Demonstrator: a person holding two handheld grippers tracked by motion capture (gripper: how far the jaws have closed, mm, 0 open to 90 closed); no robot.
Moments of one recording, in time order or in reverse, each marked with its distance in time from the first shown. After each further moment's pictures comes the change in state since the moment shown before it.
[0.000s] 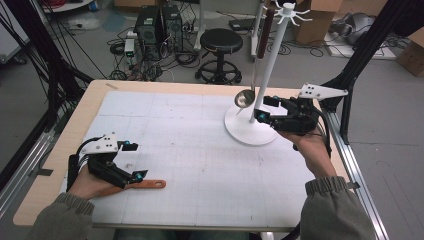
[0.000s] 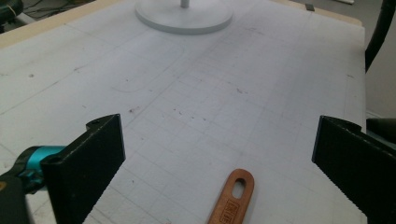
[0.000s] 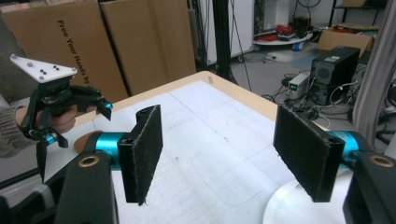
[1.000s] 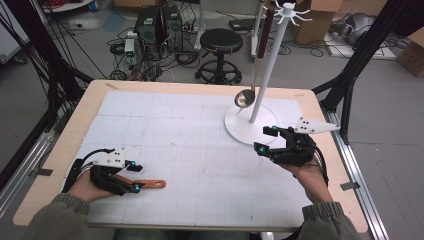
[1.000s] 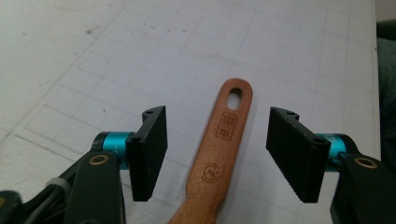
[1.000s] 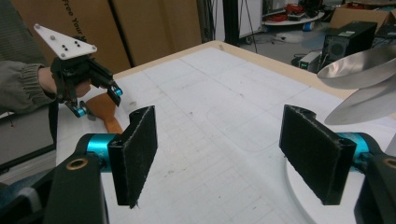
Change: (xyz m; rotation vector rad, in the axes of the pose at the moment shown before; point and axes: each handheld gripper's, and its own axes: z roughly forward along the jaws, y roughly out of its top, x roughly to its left) left arm 0.006 -0.038 0.012 0.261 -0.099 0.109; right arm 0.017 -0.072 -0.010 0.053 0.023 0.011
